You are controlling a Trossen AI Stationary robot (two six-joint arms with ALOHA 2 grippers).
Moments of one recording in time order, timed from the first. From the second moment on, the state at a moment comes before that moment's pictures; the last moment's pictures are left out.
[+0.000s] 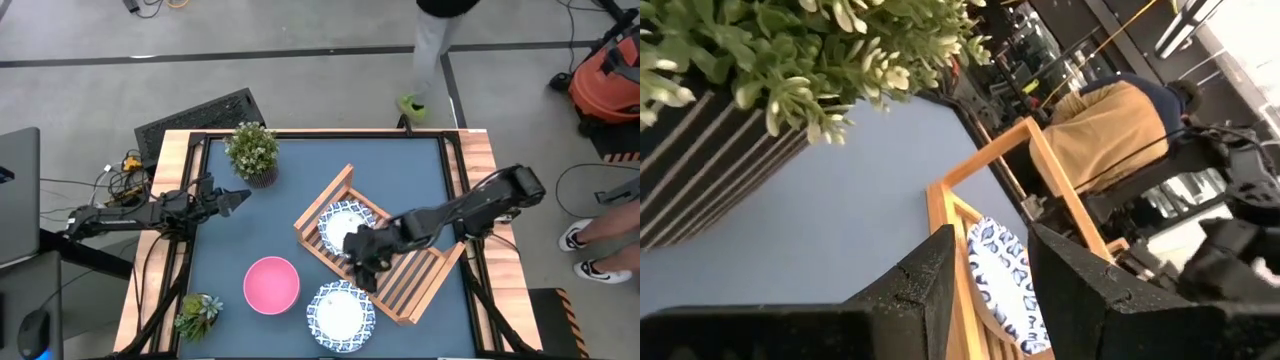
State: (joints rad) left arm 0.07 0.10 0.02 0.04 -0.37 -0.95; right arm 0.33 1.58 1.17 -0.45 -0.06 0.54
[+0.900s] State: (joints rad) left arm 0.07 0.16 0.02 0.04 -0.33 -0.95; right arm 0.36 2.05 1.72 -0.71 -0.11 -0.22
